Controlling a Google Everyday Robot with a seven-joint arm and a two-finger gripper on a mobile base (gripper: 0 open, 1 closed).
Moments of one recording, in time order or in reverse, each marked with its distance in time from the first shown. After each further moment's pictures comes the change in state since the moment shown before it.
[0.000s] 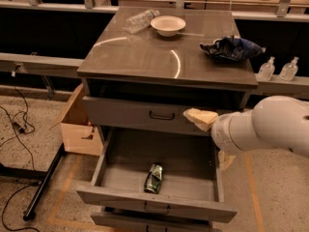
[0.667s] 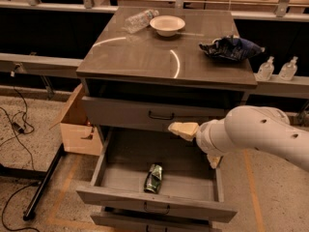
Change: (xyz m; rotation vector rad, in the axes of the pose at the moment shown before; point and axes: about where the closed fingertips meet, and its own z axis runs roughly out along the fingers) arm 0.001 0.013 0.078 -0.051 -0.052 -0.282
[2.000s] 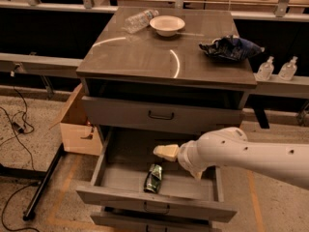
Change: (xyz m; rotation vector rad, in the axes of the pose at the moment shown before) arm -0.041 0.025 0.113 -0.047 -0.086 -0.151
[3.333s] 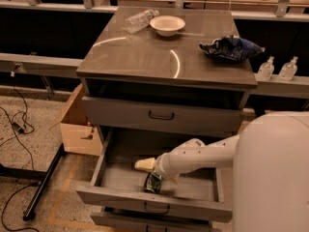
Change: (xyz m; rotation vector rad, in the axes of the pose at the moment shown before) arm -0.015 -0.008 0.153 0.009 -0.072 -0.149
